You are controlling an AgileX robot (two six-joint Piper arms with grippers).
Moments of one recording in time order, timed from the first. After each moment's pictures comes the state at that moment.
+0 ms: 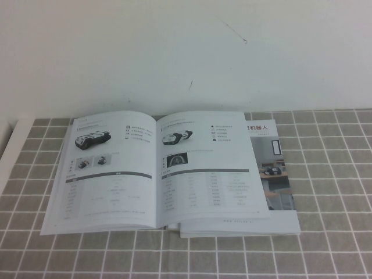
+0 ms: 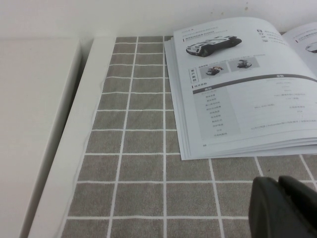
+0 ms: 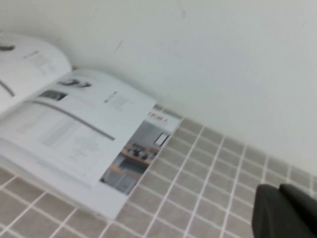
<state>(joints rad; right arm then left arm) 0.12 0.13 -0.32 0.37 0.56 -0.64 0.01 -0.01 0.02 -0.06 0.36 -0.02</state>
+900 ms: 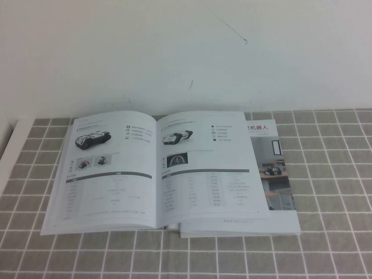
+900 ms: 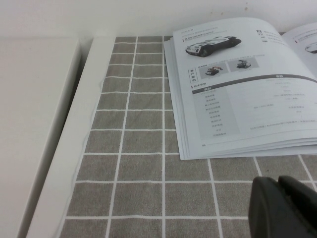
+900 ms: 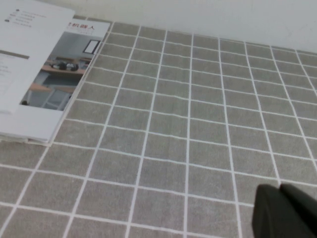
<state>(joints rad) 0.06 -0.01 0.01 -0.06 0.44 -0.09 0.01 -0.01 0.02 -0.06 0.36 -0.02</state>
